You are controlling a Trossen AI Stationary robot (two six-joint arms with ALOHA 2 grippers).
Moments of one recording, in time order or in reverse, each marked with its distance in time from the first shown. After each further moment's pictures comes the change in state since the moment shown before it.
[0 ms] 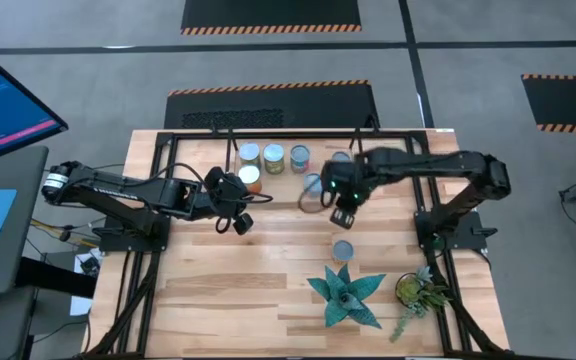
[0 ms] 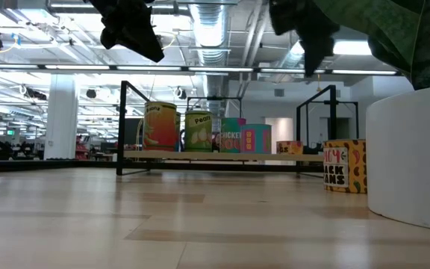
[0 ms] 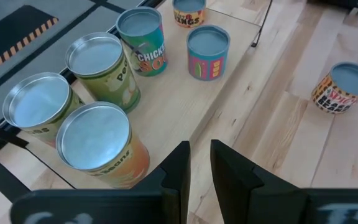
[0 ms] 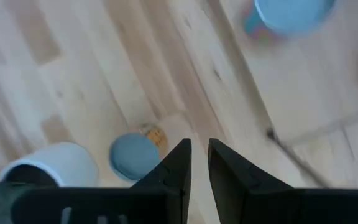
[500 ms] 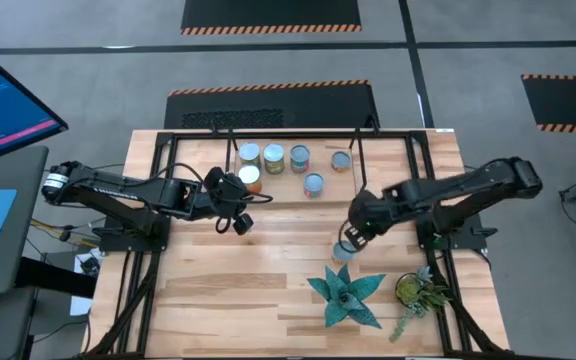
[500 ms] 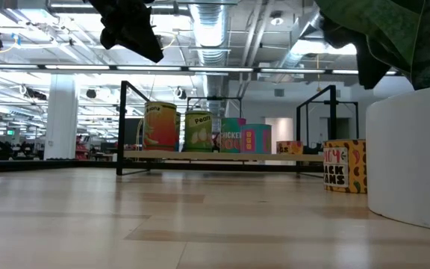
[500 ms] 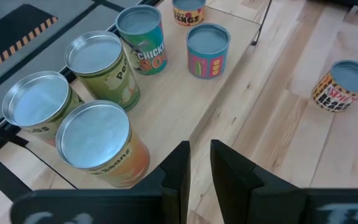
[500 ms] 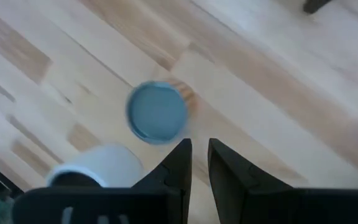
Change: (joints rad) left arm 0.000 0.000 0.000 -0.006 0.003 0.000; right arm 0.247 -0.273 -0.405 0.201 0.043 0.750
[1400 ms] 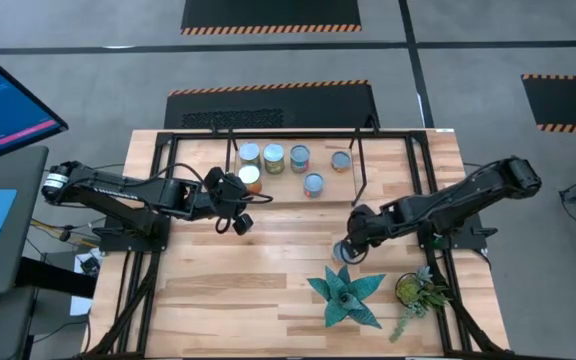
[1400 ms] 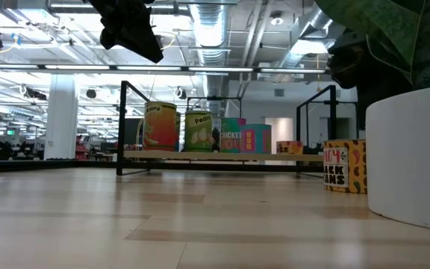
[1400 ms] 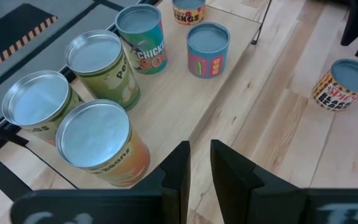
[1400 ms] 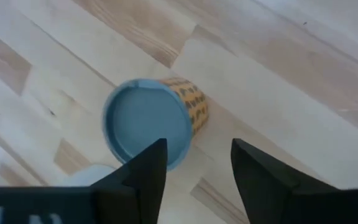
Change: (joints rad) left arm 0.000 0.000 0.000 -0.003 0.002 0.000; right arm 0.075 0.004 -0.303 0.393 0.019 0.121
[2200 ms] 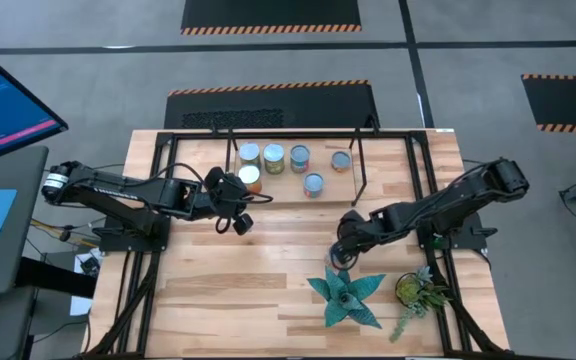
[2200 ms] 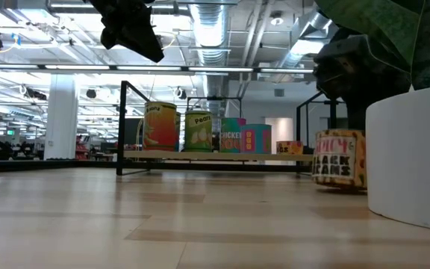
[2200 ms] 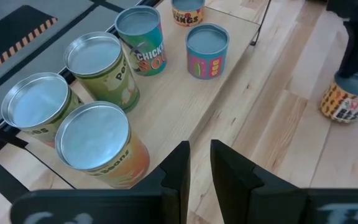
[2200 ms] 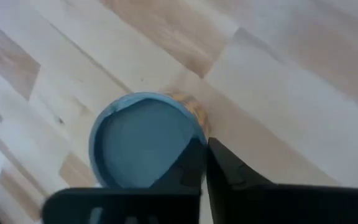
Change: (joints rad) left arm 0.000 0.000 0.000 0.007 -0.001 0.005; right arm 0.009 0.136 0.001 0.168 0.016 -0.027
